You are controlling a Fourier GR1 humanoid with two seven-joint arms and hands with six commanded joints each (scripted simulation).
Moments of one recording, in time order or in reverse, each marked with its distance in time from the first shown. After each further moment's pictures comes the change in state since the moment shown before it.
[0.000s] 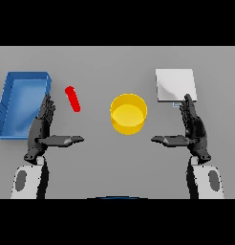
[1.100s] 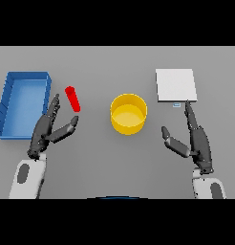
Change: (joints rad) left arm -0.064 0.085 -0.061 0.096 -0.147 -0.025 -0.014; right arm 0.131 -0.075 0.108 -0.143 0.230 -0.044 -0.096
